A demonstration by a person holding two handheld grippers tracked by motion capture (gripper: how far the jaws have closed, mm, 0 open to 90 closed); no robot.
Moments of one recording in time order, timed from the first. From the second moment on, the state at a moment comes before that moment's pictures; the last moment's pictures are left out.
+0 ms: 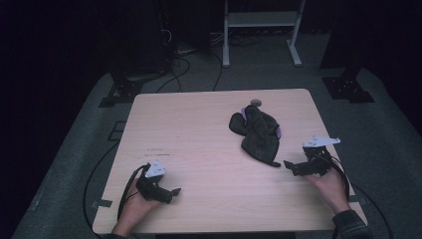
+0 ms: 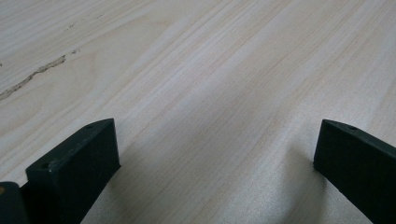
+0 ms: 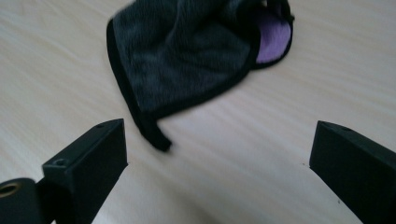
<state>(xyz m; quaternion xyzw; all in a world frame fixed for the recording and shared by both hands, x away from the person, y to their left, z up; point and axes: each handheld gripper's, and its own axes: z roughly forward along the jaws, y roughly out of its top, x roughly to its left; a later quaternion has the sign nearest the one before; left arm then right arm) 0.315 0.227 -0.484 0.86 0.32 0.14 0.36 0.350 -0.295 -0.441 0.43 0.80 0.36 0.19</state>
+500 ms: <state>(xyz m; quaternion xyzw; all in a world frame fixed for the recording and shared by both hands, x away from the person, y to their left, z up) 0.315 0.227 -0.484 0.86 0.32 0.14 0.36 0.395 -0.258 -0.418 0.40 0.80 0.40 0.20</state>
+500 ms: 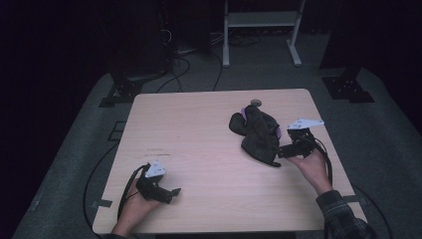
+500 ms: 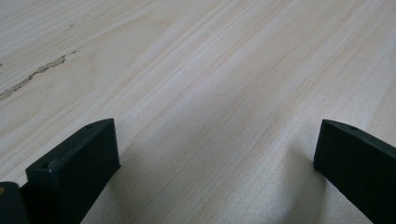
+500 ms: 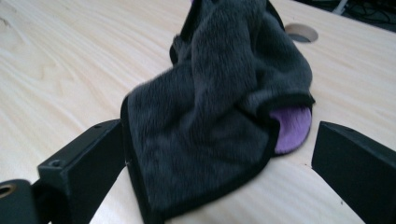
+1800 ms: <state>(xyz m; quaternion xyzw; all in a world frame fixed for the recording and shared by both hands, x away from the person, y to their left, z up) 0.316 0.227 -0.484 0.86 0.32 0.14 0.36 0.456 -0.215 -0.407 0.37 0.80 0.44 0.19</state>
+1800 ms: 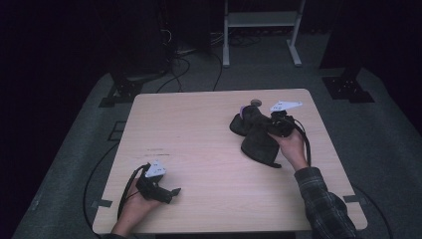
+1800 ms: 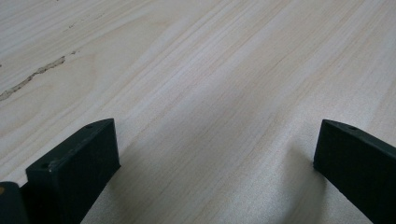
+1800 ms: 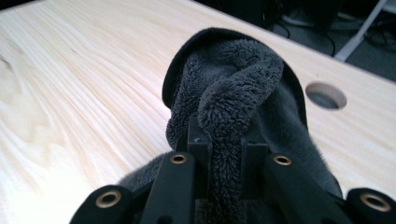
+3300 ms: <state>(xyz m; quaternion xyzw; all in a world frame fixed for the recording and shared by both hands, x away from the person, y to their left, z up) 0.316 0.227 -0.484 0.86 0.32 0.14 0.36 0.359 -0.142 -0.339 0.21 0.81 0.53 0.10</state>
